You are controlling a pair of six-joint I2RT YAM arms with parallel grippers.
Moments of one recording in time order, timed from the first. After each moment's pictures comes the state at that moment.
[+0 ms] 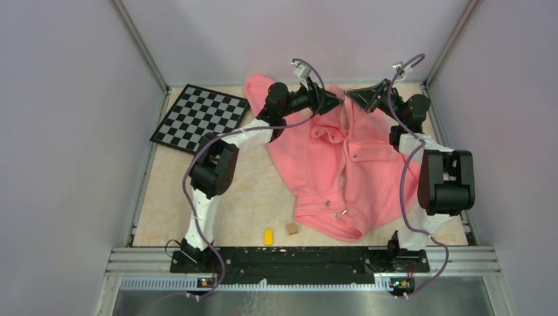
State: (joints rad) left arm -0.58 2.14 1.61 0.74 0.62 -0.59; right arm -0.03 1.72 1.02 1.08 -0.92 0.81
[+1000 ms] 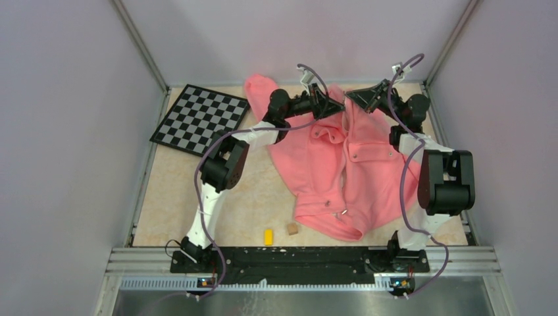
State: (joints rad) left arm -0.58 2.31 1.71 1.00 0.84 -0.79; right arm -0.03 1.72 1.02 1.07 -0.93 0.81
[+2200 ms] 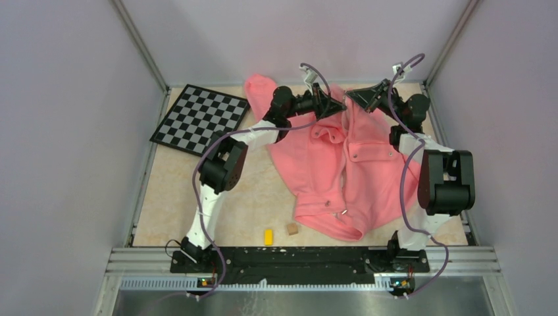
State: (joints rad) left arm -0.59 2.29 1.74 0.85 0.79 -0.68; right arm -0.03 1.72 1.02 1.07 -0.91 0.82
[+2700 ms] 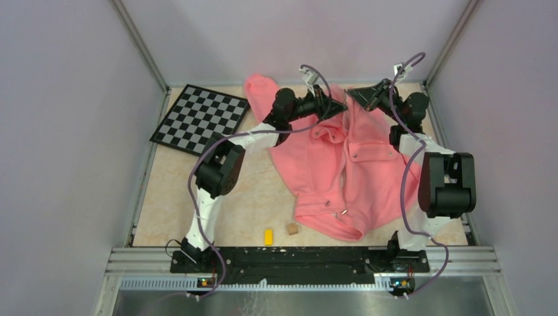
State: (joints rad) left arm -0.62 2.20 1.63 0.80 0.68 -0.64; right arm -0.03 1.70 1.02 0.98 -0.84 0.80
